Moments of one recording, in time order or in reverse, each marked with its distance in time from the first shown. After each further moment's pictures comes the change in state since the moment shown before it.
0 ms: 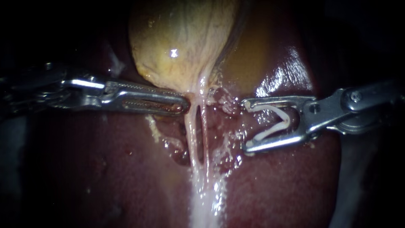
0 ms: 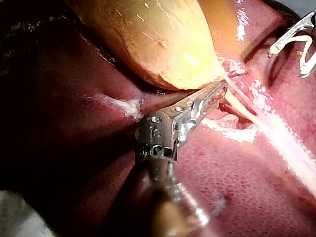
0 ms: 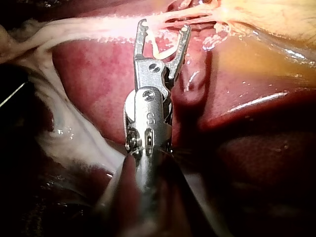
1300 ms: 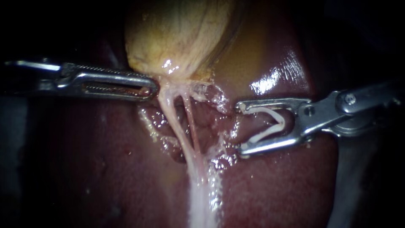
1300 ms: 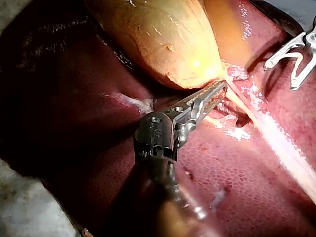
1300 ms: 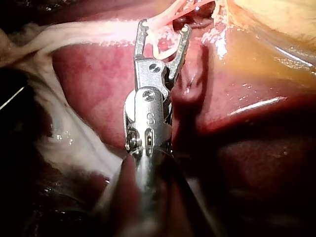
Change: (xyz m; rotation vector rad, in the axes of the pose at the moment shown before) right arm -0.001 0.000 0.003 0.008 0.002 -0.007; left arm 0.004 0.004 -0.009 0.002 0.023 -0.018
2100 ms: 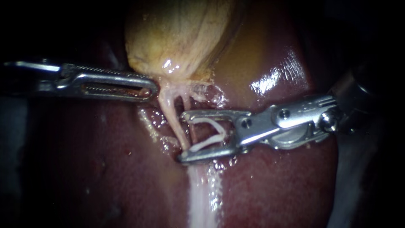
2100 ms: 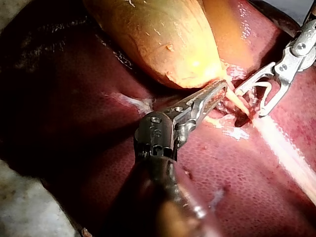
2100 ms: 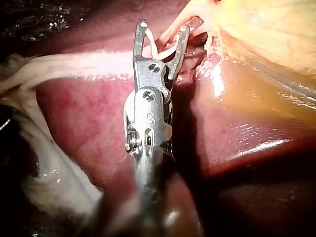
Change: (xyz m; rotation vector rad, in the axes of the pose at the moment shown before) right arm -0.003 0.001 0.009 0.029 0.000 0.015; left arm 0.000 0.000 0.000 0.002 0.002 0.004
